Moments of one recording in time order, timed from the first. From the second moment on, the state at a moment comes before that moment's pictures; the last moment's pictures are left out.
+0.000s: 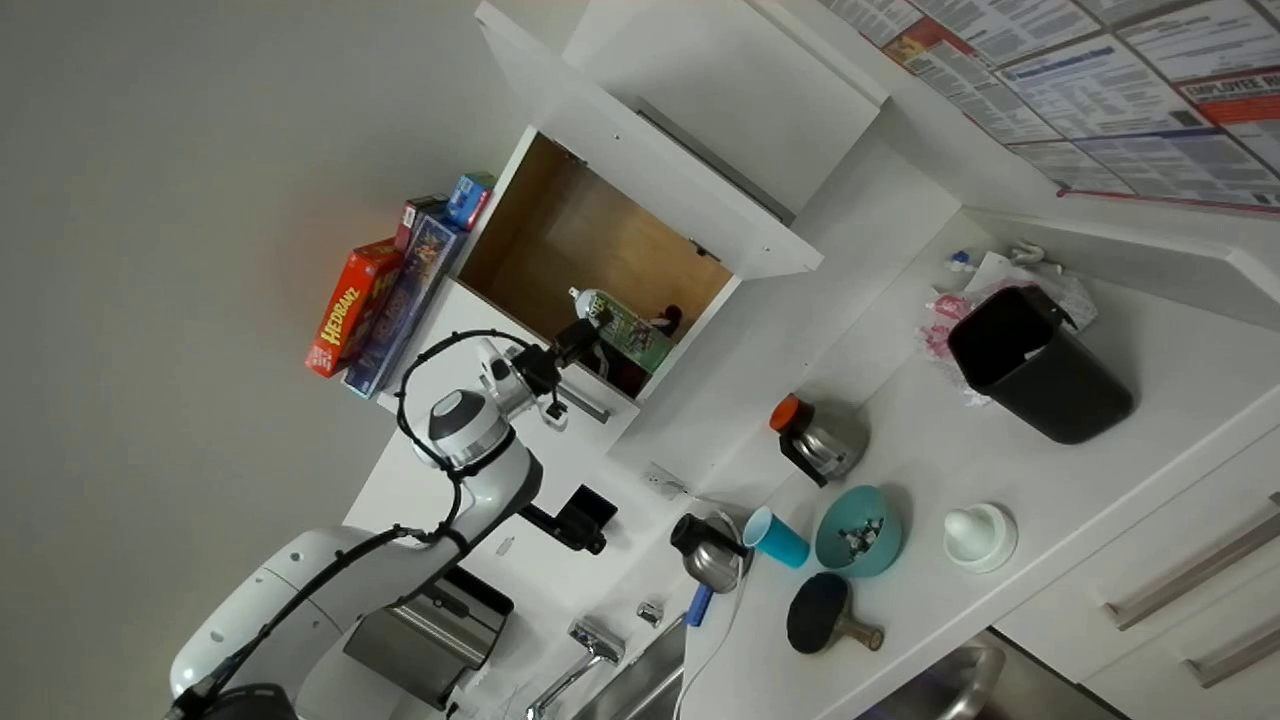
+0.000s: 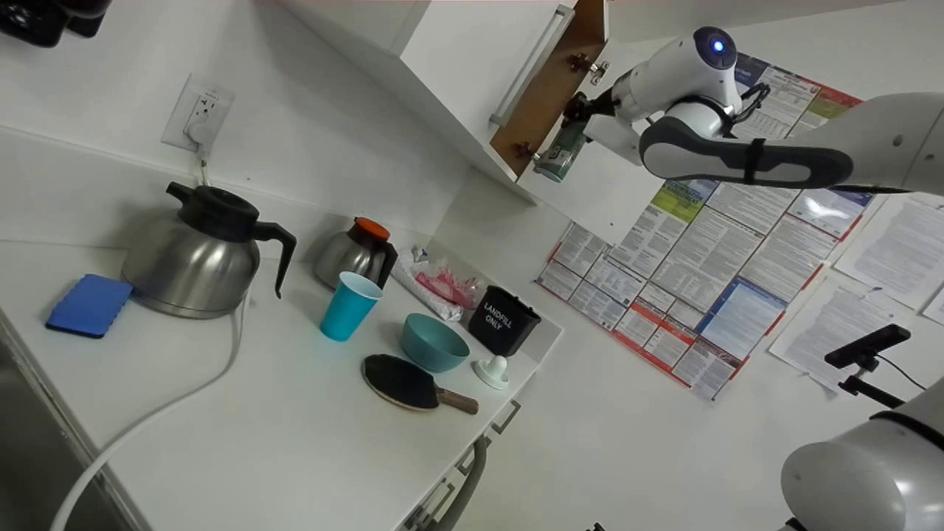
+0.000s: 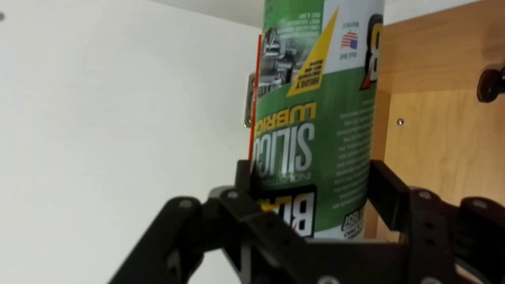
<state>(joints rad) -0.35 -0.18 0.39 -1.84 -1.04 2.59 1.11</state>
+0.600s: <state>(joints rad) -0.35 -0.31 0.39 -2.17 -1.16 2.82 1.32</state>
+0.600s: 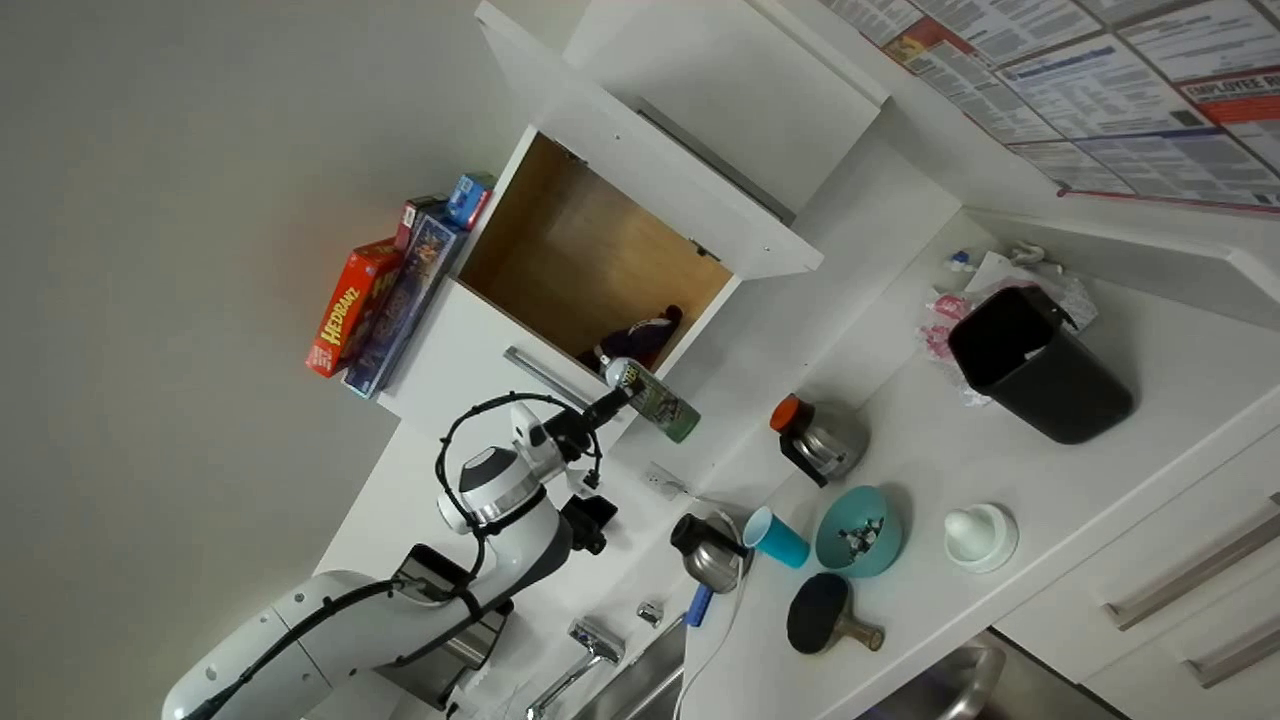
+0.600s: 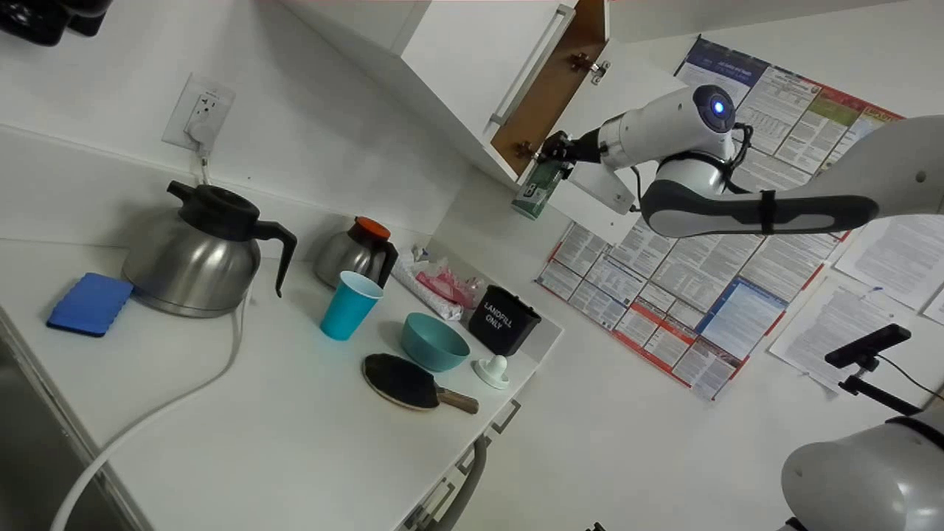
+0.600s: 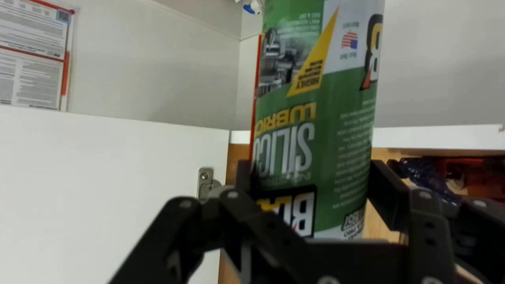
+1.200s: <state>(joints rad) -0.34 -0.30 0.40 -2.19 -1.16 2.83 1.32</state>
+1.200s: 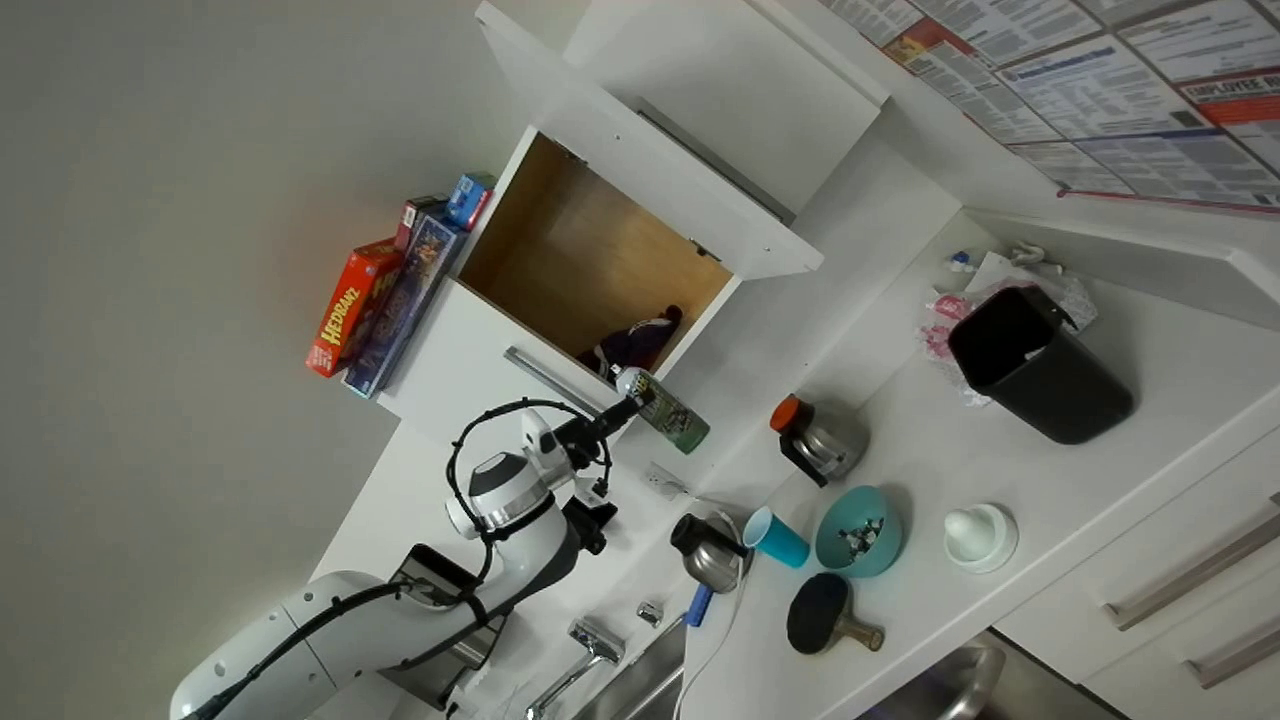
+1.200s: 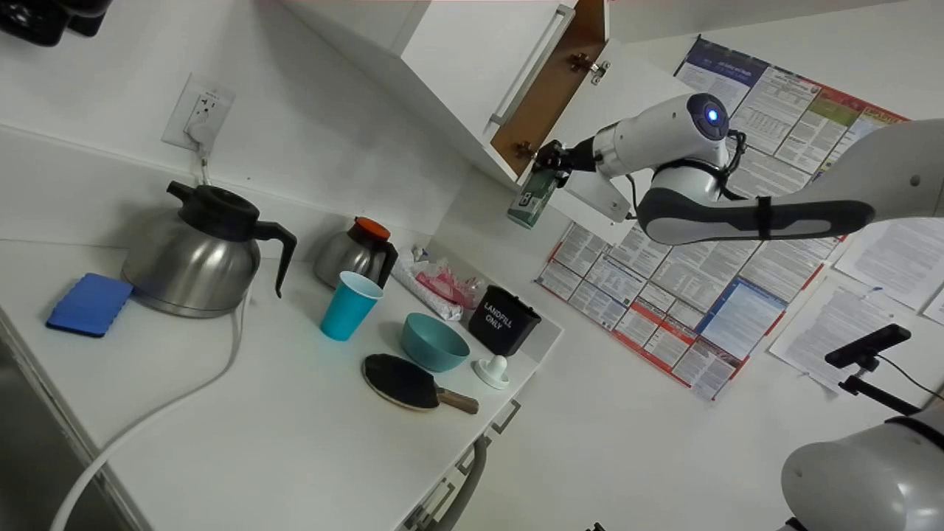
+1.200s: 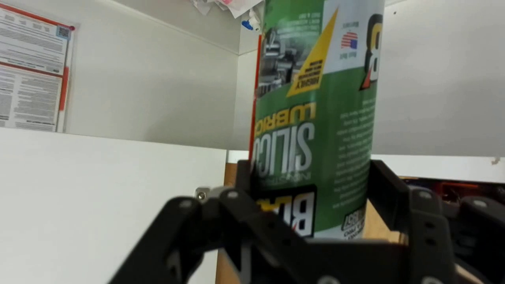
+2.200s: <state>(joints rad) -0.32 -0.41 0.44 -2.40 -1.67 3.28 1.66</state>
